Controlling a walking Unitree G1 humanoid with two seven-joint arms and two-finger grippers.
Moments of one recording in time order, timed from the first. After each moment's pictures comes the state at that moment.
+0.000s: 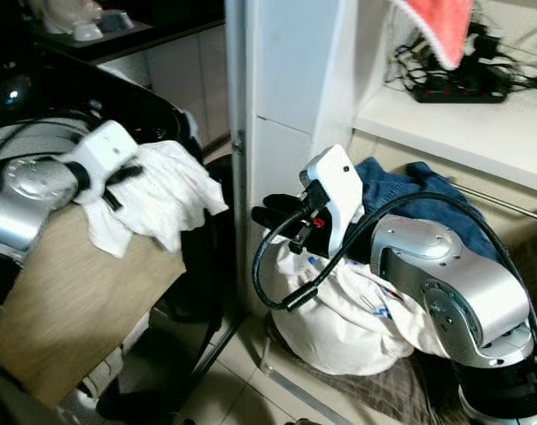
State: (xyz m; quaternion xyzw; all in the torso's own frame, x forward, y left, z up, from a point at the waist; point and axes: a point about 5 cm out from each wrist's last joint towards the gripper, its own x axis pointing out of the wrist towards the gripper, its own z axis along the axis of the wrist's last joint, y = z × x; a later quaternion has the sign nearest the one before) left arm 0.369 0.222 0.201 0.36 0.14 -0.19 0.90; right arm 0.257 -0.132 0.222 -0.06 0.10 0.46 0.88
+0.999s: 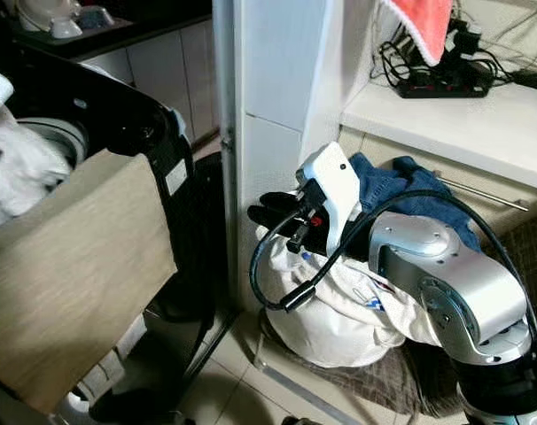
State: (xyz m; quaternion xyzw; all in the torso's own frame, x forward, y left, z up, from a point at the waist) left arm 0.368 0.339 0.251 0.42 0.14 0.11 0.89; right arm 0.257 -0.130 0.225 -0.07 0.09 0.47 0.88
